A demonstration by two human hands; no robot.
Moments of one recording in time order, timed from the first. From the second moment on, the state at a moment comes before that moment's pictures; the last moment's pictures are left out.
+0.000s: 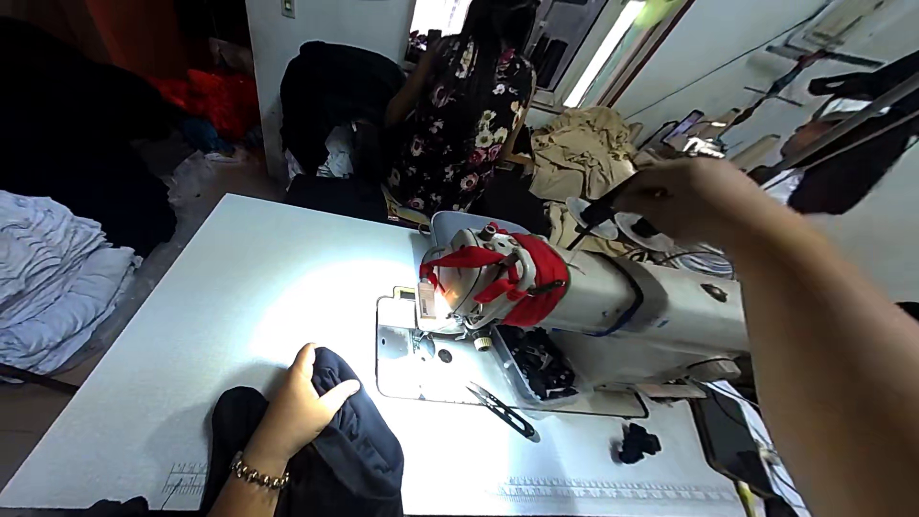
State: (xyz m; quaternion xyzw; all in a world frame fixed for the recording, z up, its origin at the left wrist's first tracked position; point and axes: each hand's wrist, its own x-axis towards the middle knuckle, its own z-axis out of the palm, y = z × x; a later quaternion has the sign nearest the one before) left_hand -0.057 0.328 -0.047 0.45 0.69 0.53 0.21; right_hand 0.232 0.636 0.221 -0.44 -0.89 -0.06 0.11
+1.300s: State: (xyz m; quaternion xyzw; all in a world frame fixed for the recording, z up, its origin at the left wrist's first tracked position) left_hand -0.088 0.192 0.132 0.27 0.75 0.53 -0.26; right_hand 0.108 0.287 0.078 -0.09 -0.58 0.80 0.13
